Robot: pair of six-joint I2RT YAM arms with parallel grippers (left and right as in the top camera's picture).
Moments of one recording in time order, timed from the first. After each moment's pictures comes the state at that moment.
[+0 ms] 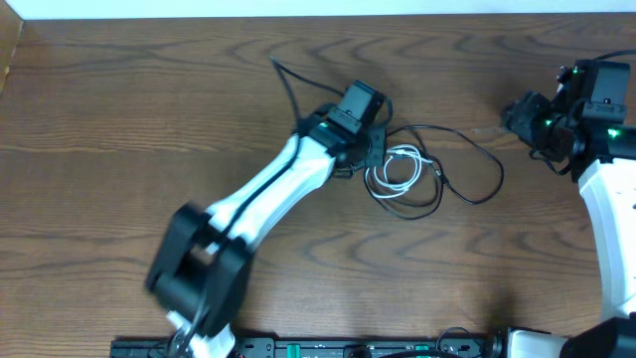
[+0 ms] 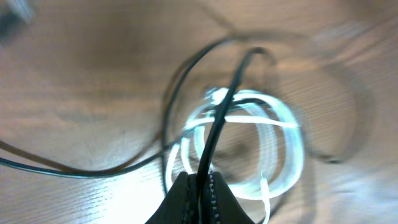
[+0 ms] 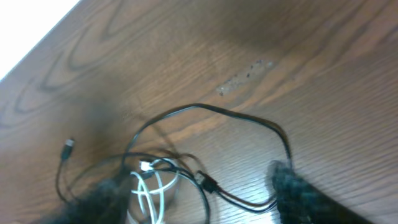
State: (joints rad) left arm -0.62 1.82 1.42 -0.57 0.12 -0.48; right arm -0.13 1.46 1.26 -0.75 -0.16 0.50
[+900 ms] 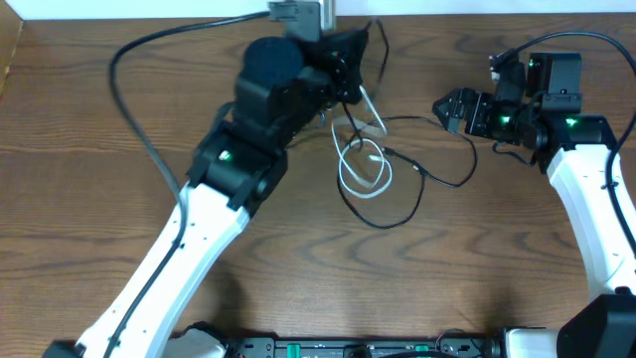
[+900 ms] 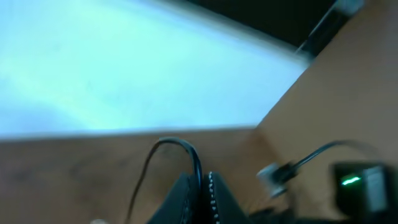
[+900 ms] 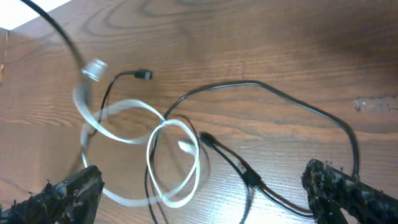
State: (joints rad) left arm -0.52 1.40 1.42 -0.13 0.12 -0.48; right arm 0.01 1.53 1.26 -0.63 -0.45 0.27
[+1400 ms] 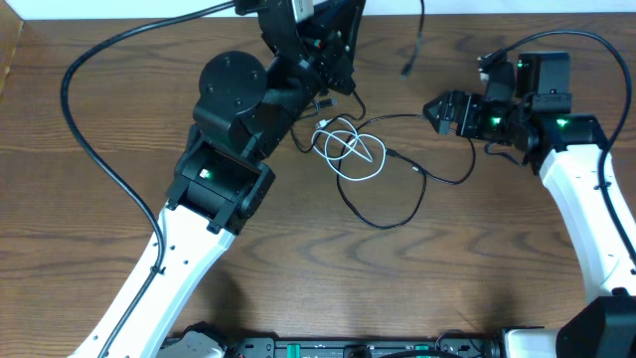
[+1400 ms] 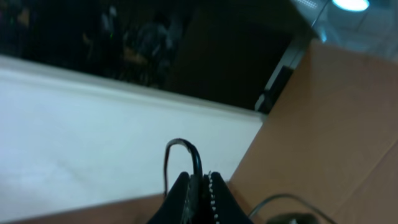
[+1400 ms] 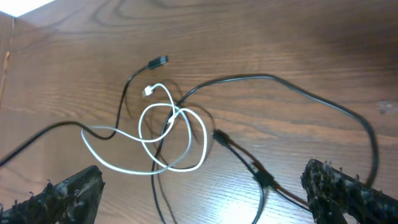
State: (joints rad) left arm -0.52 1.33 1.42 0.08 0.12 -0.48; right arm 0.06 1.53 1.26 -0.63 -0.45 0.27
